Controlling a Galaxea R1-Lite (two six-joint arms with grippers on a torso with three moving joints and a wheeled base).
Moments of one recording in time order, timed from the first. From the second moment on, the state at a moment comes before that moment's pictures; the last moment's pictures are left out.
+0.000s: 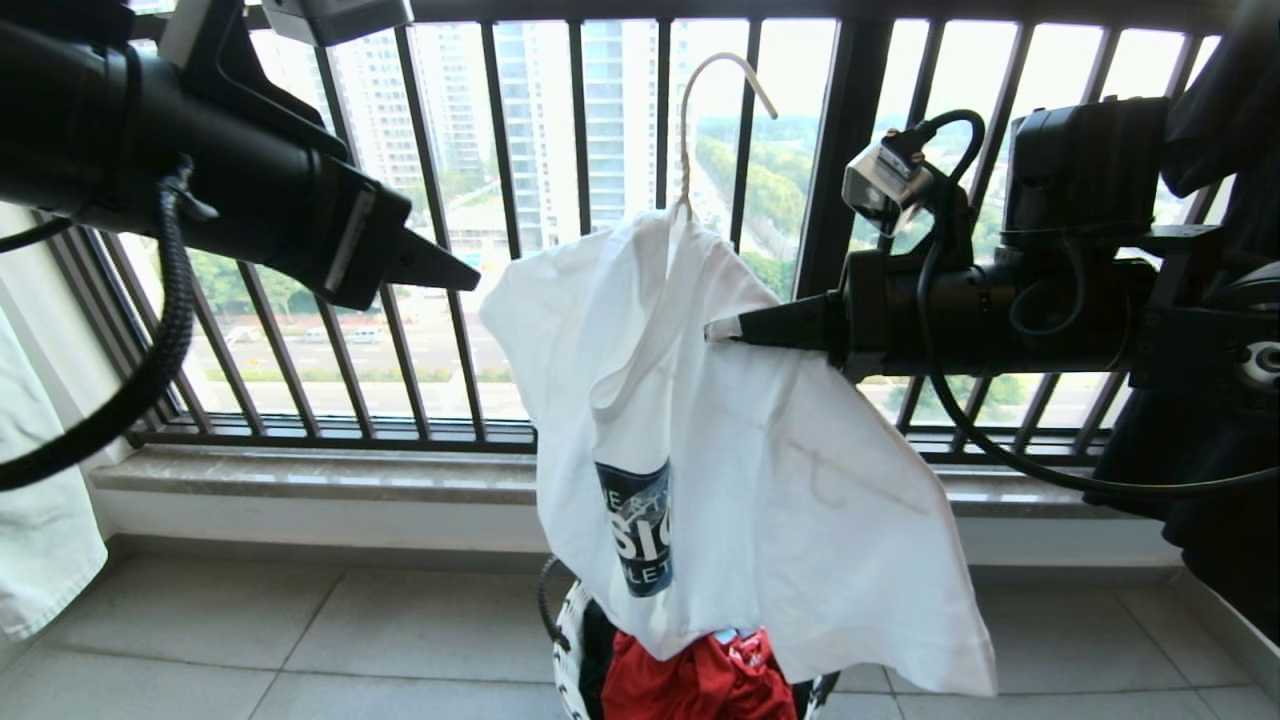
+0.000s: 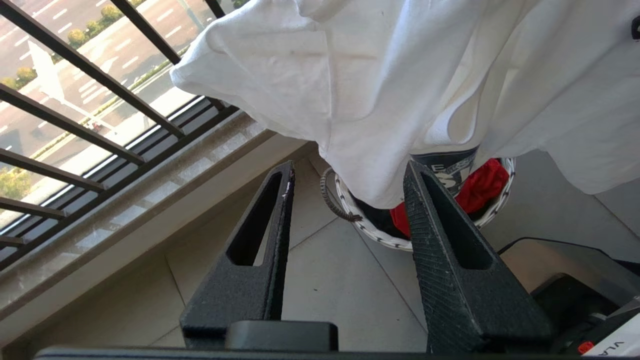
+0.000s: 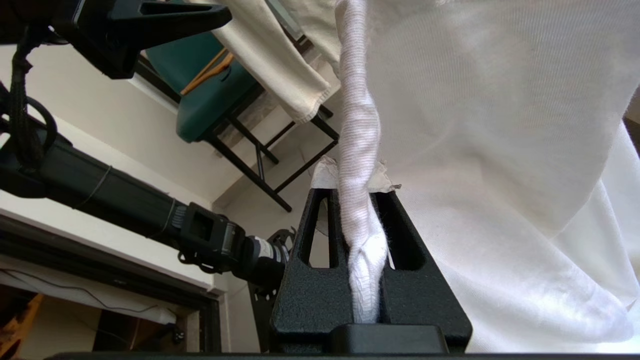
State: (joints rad) left arm -0.50 1.55 -1.88 0.80 -0.02 0.24; right arm 0.45 1.70 -1.30 -0.21 0.82 0.50
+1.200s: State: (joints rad) left arm -0.24 1.68 -1.96 0.83 -0.54 0.65; right arm 0.44 1.82 -1.43 -0.11 1.07 0.39
